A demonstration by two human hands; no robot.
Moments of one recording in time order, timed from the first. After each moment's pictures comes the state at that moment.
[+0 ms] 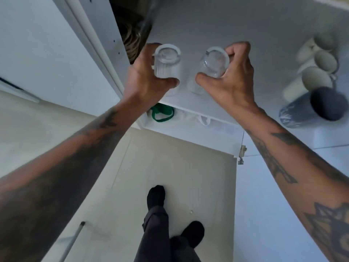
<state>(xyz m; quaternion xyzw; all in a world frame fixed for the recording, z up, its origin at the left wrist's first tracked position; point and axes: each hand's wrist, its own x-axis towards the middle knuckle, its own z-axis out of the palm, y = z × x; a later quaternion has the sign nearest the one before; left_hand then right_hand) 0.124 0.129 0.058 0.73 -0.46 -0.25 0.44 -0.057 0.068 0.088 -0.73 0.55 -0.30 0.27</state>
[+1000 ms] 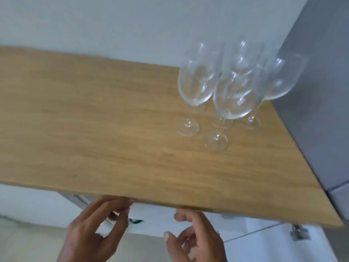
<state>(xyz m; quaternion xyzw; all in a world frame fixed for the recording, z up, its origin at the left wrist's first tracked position) 0.094 0.200 0.250 0.62 -0.63 -0.06 0.46 -0.124 0.175 0.271 -0.67 0.55 -0.32 0.38</state>
